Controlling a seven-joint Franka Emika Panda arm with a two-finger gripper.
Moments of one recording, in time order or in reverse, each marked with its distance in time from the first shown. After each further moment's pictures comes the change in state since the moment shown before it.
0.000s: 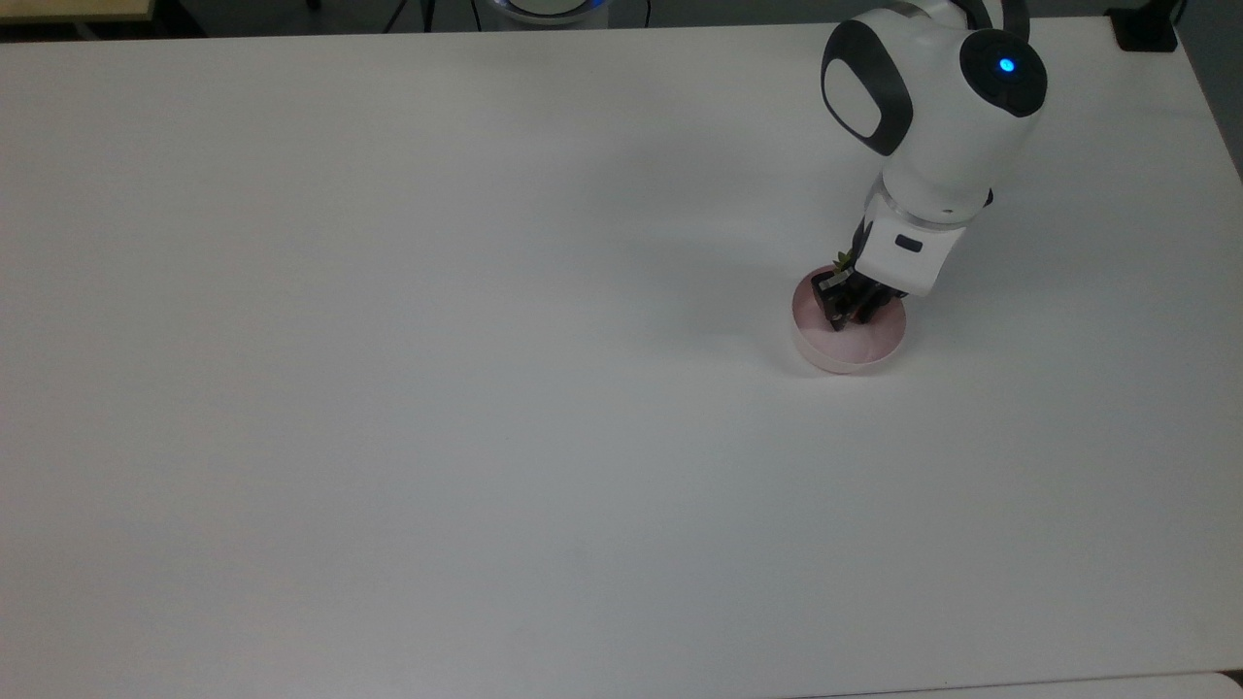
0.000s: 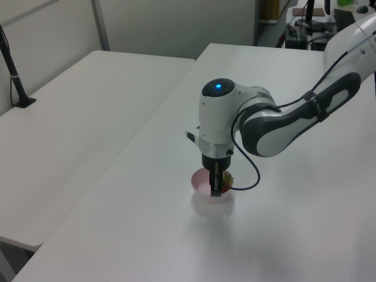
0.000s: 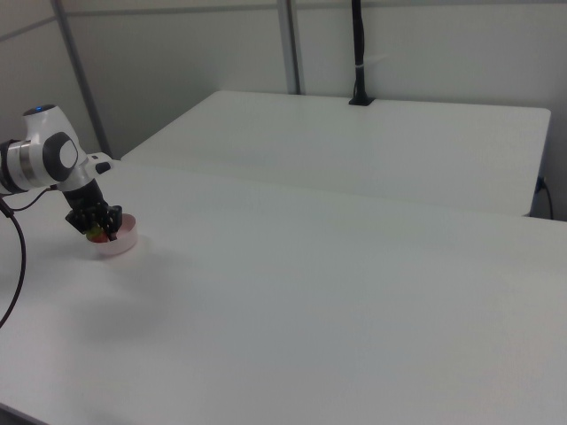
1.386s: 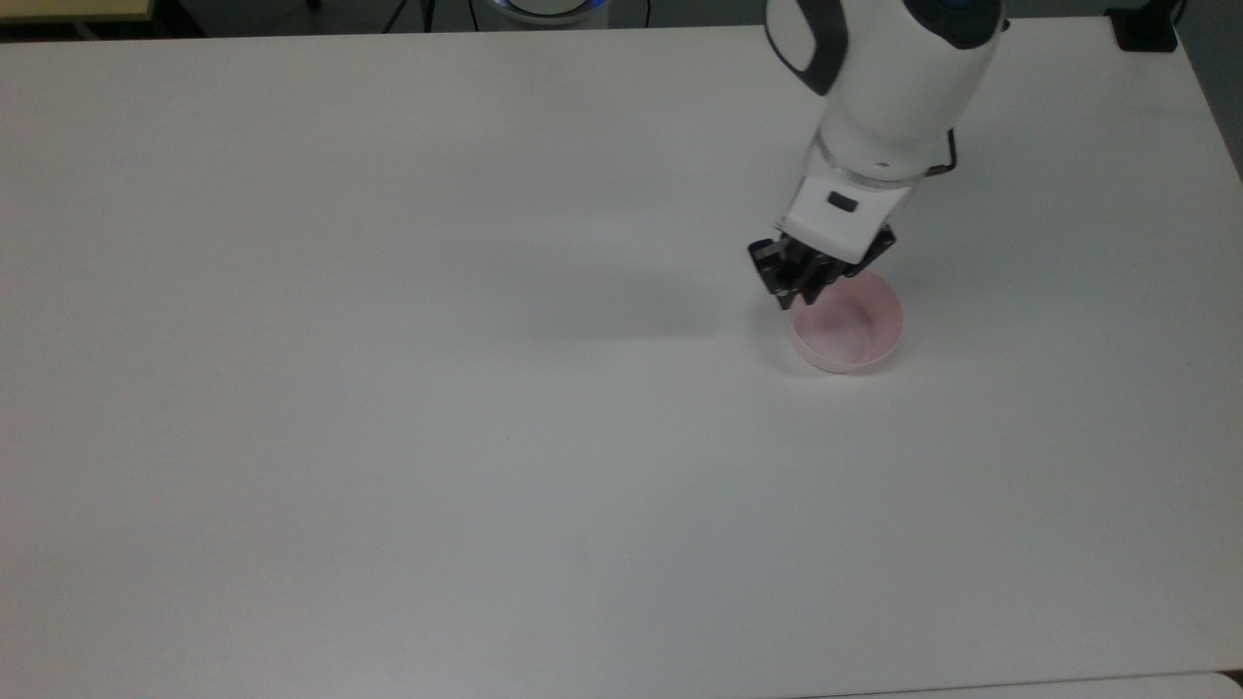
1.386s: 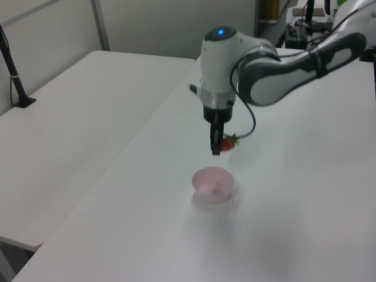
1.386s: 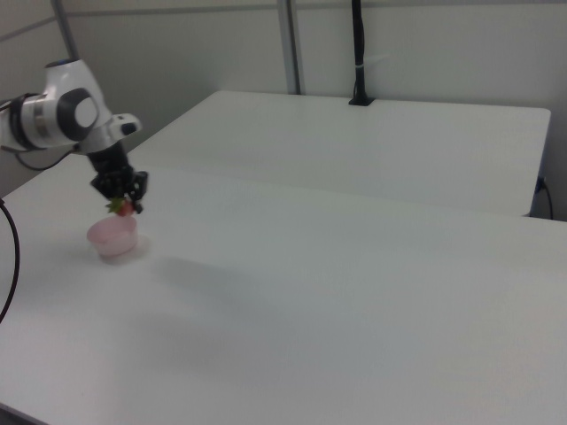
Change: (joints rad) arm -0.033 -0.135 -0.121 0.007 0.045 -0.132 -0.091
